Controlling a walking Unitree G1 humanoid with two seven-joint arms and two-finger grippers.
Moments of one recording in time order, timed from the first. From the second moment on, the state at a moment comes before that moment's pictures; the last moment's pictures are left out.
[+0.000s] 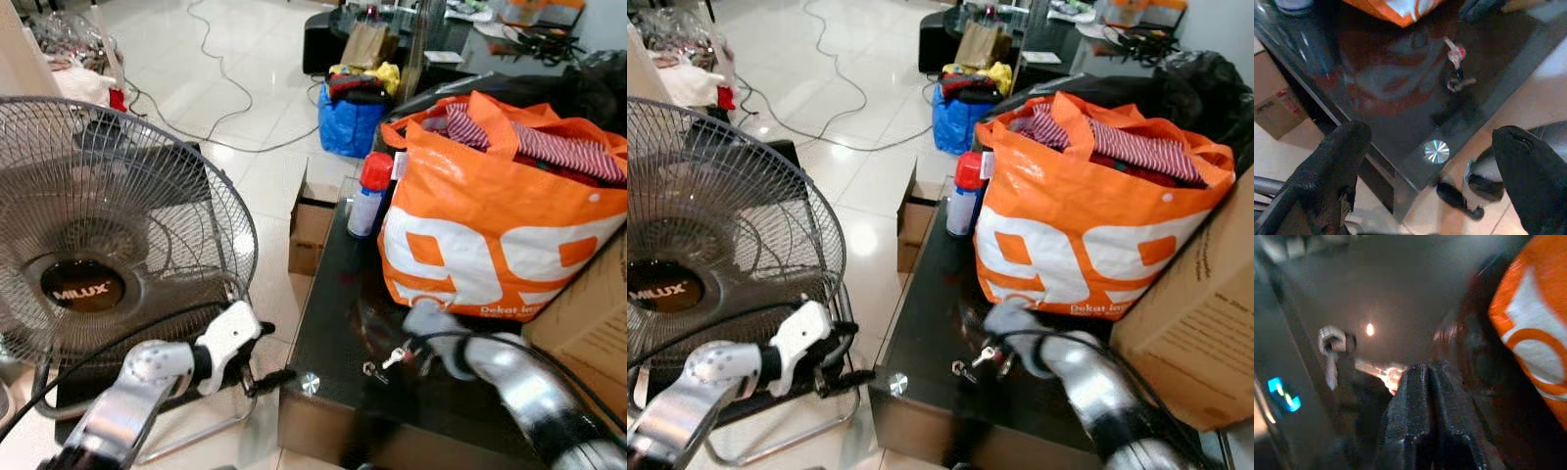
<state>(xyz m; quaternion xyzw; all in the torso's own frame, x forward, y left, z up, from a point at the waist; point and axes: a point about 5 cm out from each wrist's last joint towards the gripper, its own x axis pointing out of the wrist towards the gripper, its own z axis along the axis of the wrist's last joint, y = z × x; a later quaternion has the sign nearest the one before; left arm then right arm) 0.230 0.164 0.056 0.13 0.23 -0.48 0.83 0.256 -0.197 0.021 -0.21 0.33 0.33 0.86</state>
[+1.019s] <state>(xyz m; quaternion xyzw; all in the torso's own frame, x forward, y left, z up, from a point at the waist) 0.236 0.156 0.066 0.14 0.20 -0.48 0.84 0.252 -0.156 -0.008 -0.34 0.35 0.34 0.80</state>
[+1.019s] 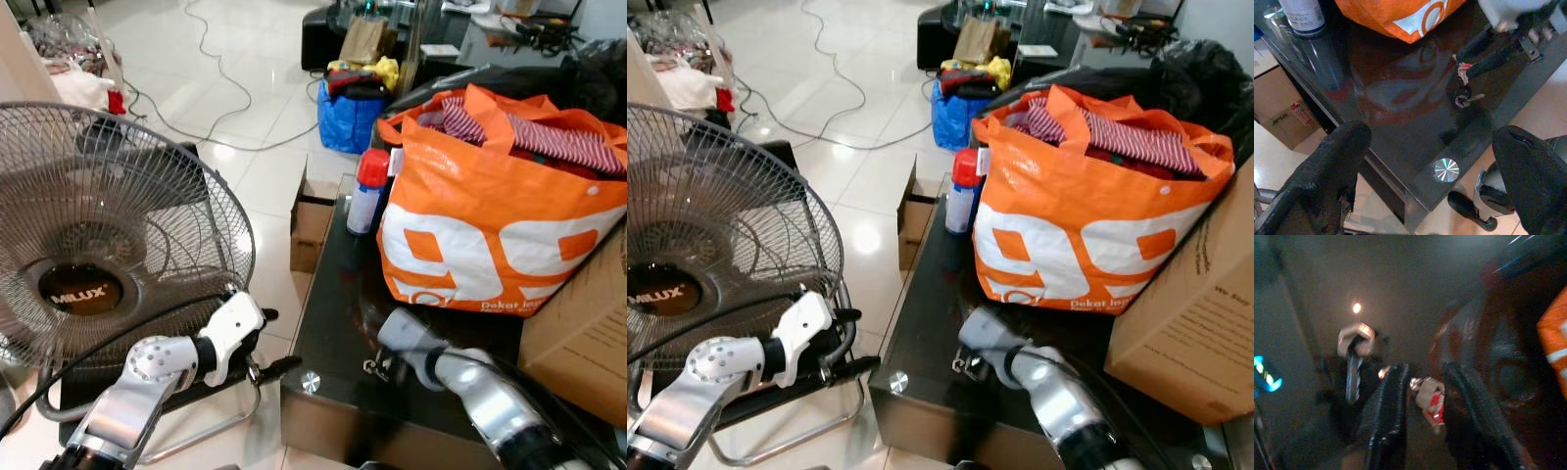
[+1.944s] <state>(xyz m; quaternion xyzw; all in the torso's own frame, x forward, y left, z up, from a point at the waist) 0.236 0.158 0.066 0.15 0.21 -0.48 0.84 0.265 -0.180 -0.018 -0.43 0.38 0.35 0.74</state>
